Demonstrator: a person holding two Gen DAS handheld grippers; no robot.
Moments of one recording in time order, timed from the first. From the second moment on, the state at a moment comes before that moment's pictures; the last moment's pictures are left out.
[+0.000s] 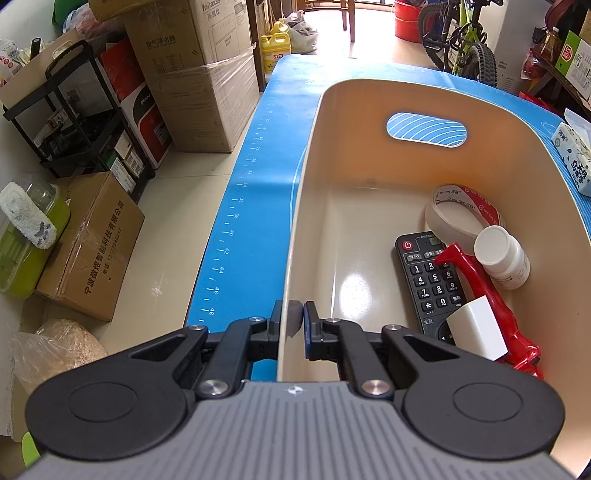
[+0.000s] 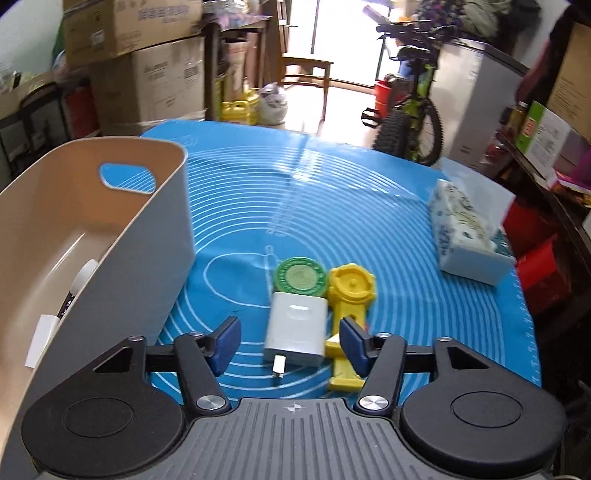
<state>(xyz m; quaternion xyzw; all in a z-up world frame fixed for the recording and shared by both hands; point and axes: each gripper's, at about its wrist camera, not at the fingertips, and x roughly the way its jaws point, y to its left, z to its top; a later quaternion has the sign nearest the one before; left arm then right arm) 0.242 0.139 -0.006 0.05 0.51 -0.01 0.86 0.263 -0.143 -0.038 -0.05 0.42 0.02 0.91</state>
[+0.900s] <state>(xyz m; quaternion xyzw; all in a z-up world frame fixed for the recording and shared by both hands) 0.242 0.137 -0.007 0.06 0.51 -0.01 0.86 0.300 -0.146 -0.083 -0.04 0.44 0.00 0.89</state>
